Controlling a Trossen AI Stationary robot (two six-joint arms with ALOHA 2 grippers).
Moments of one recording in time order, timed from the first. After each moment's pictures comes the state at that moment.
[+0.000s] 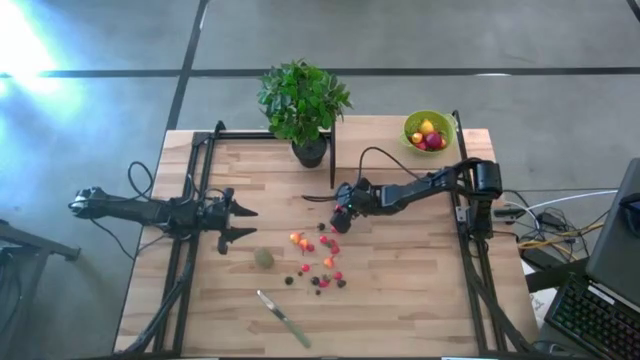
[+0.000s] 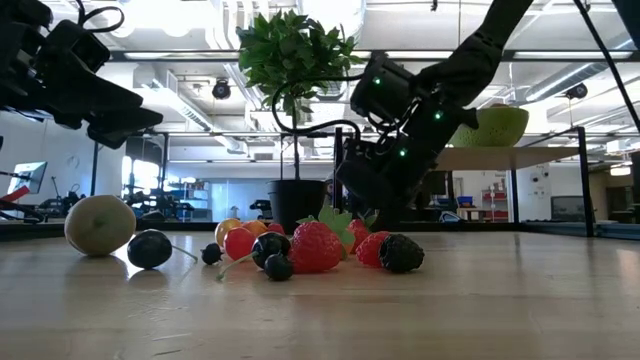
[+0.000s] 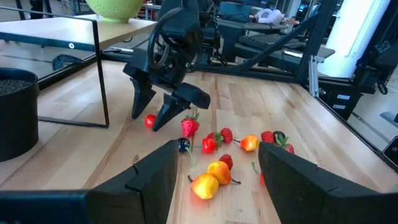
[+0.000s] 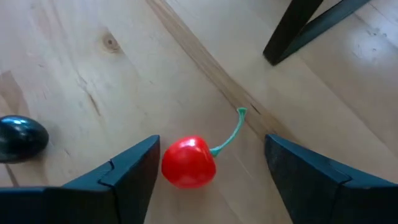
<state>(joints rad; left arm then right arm) -0.17 0.21 0.03 -0.01 -0.18 -0.16 -0.11 1.90 0.95 0.00 0.27 0.45</state>
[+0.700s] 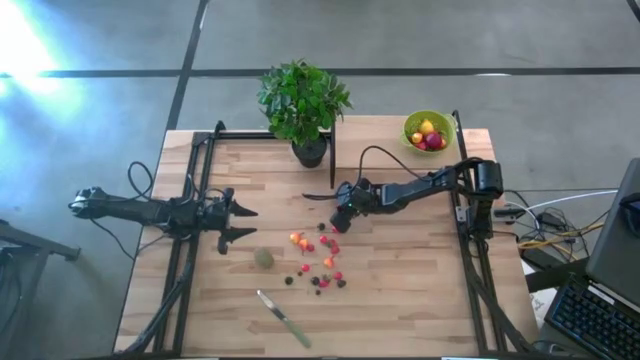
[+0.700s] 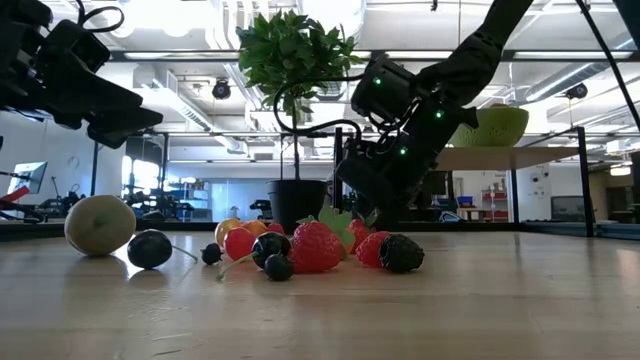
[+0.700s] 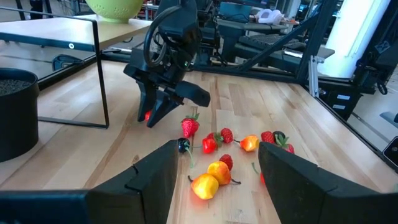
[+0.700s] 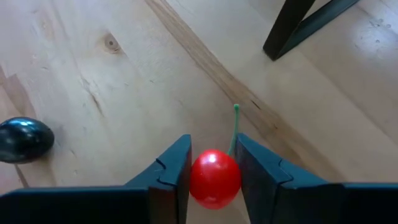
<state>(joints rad) -0.17 0.21 0.03 -0.01 -0.18 -0.16 -0.11 1.89 0.95 -0.01 0.23 0.49</state>
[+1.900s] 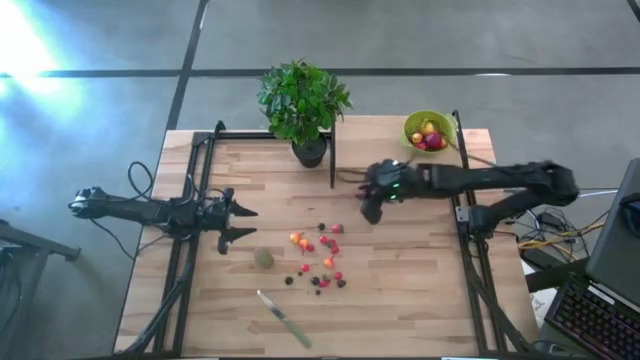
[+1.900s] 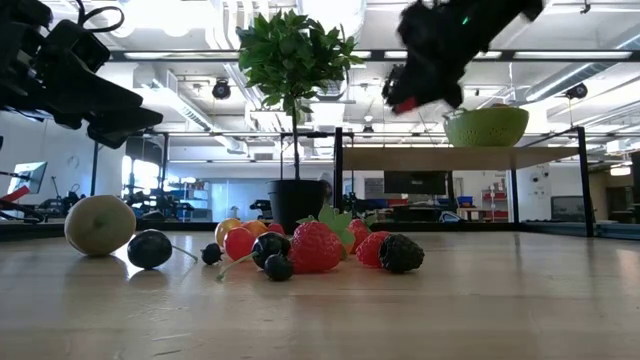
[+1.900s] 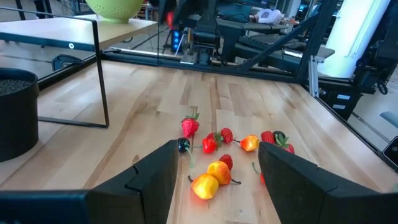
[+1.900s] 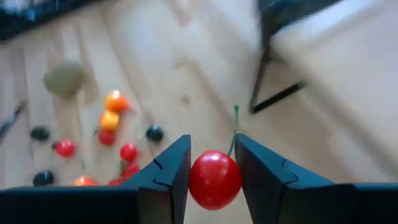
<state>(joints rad) -0.17 0.21 0.03 -0.01 -0.18 -0.16 -0.11 1.29 0.94 -0.37 0.16 0.38</state>
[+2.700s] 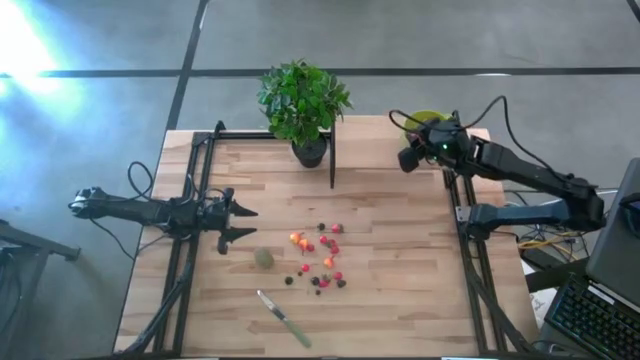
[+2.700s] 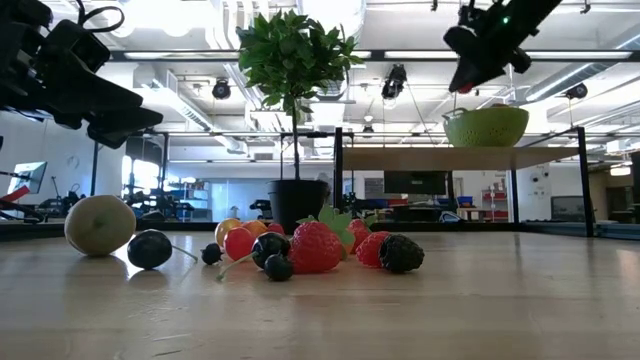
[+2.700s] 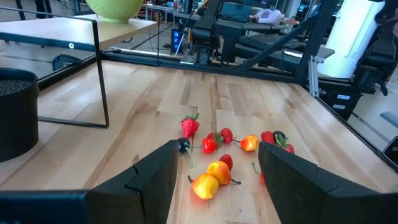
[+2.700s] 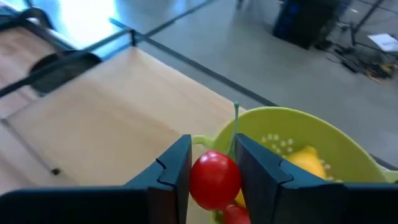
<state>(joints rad) -0.17 0.21 0.03 -0.01 -0.18 -0.16 -0.43 0.96 0.94 -0.59 0.53 0.22</state>
